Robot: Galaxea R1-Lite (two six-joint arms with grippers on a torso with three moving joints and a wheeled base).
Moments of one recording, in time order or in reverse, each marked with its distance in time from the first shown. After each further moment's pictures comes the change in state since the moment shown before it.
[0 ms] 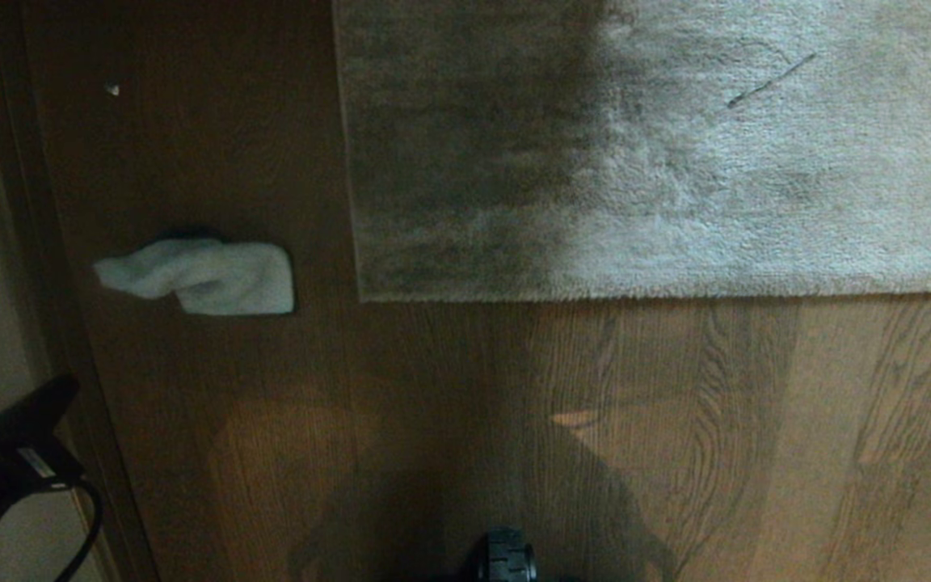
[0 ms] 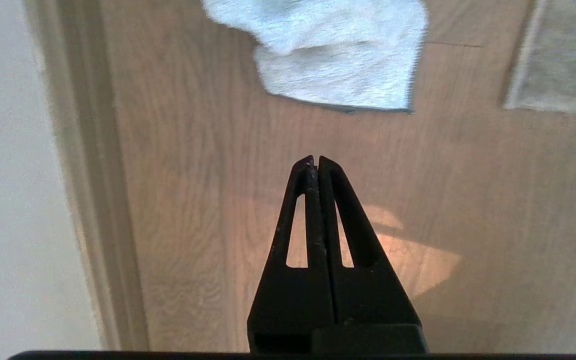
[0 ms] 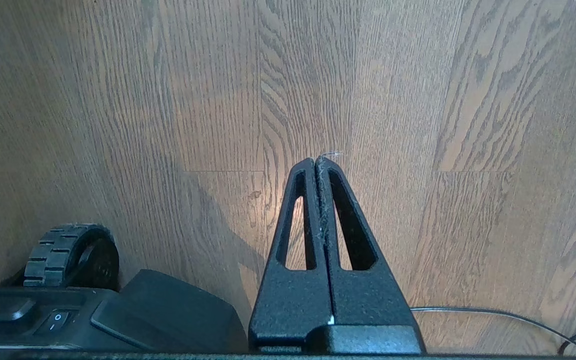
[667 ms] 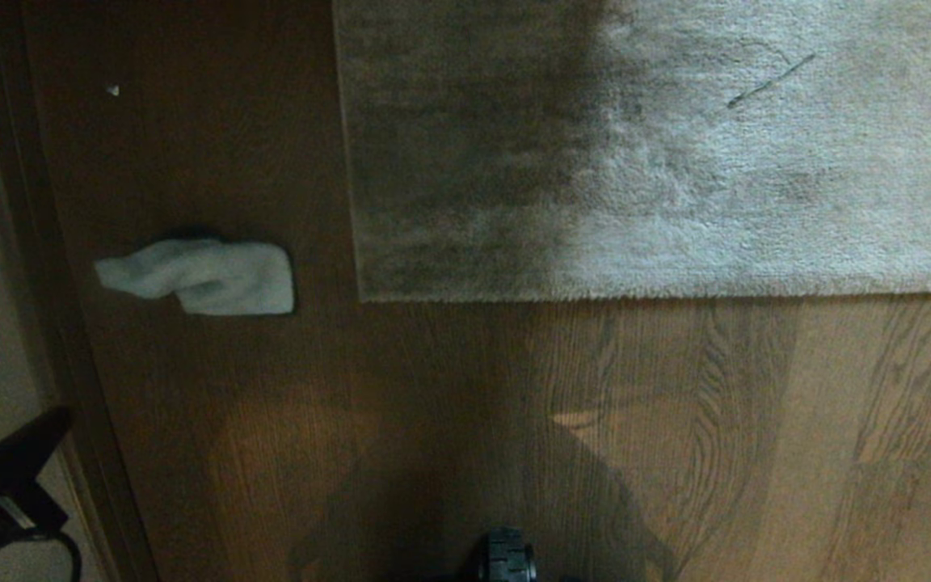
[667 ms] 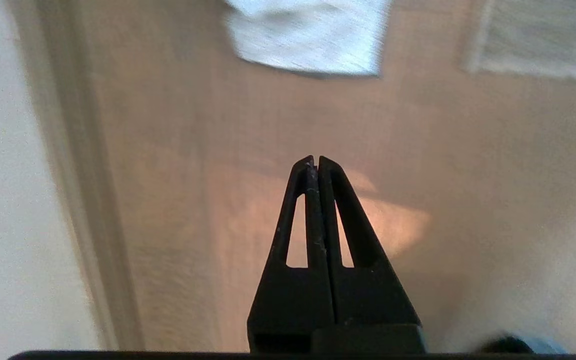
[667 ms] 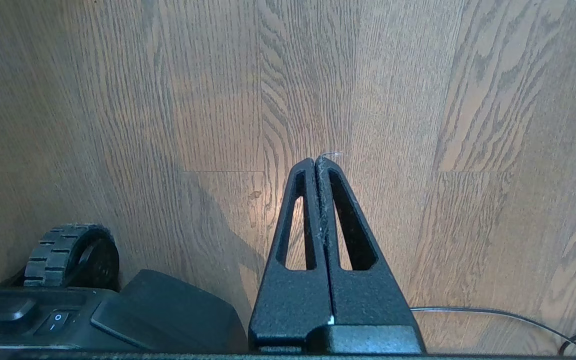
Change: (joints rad) left arm -0.026 -0.212 0.002 0.251 -0.041 0.000; right arm 0.000 0.000 0.000 0.000 0.000 0.000
